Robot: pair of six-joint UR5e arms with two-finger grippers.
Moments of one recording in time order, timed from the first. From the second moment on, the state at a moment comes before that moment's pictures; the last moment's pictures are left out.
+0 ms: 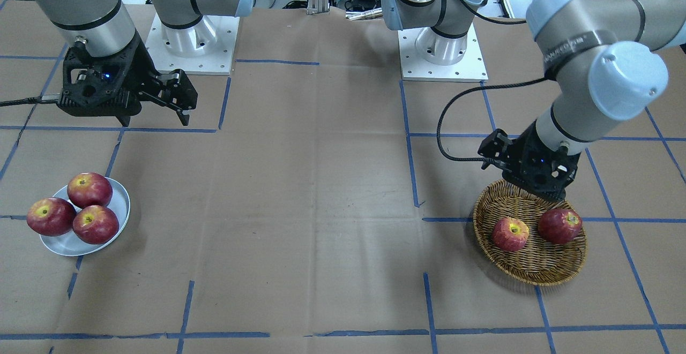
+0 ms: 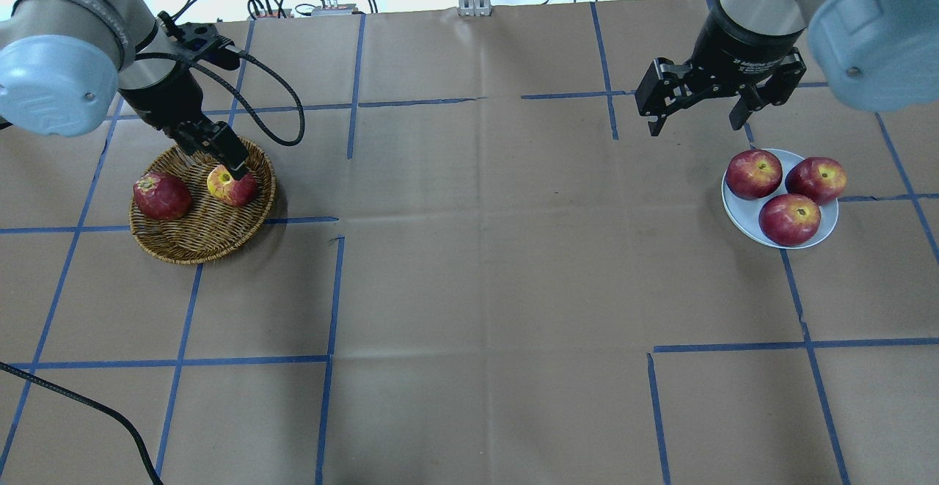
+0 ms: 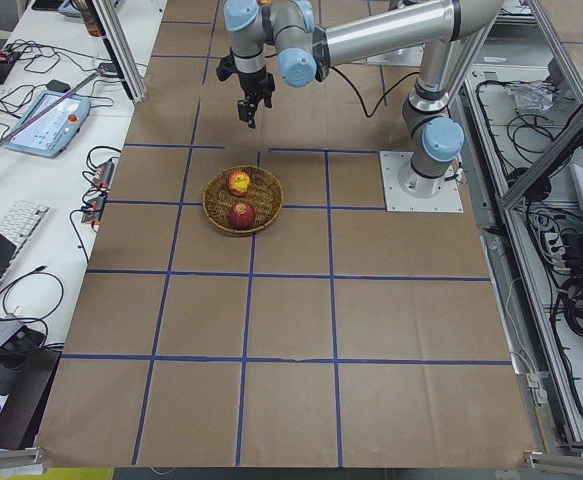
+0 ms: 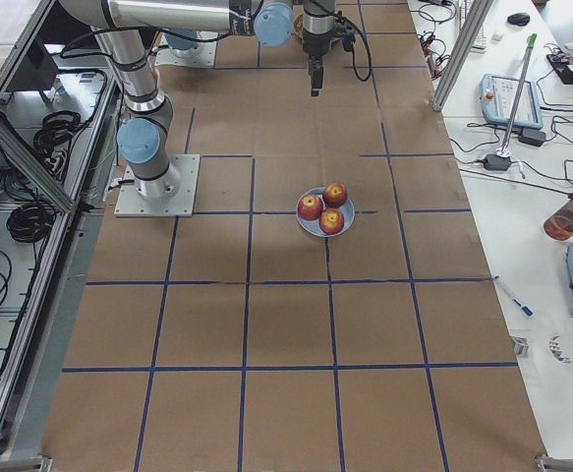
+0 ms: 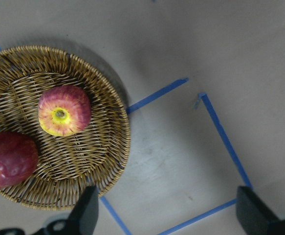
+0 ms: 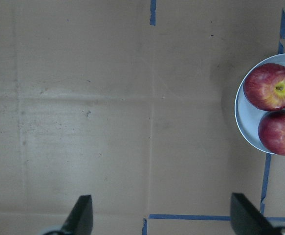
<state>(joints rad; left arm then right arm) -1.34 -1.81 -1.66 -1.35 1.60 0.77 1.55 -1.55 1.61 -1.65 -1.57 -0.05</state>
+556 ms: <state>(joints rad) -1.30 -2.02 -1.66 -1.10 1.60 0.87 1.55 -1.55 1.61 -1.64 -1.57 -0.05</state>
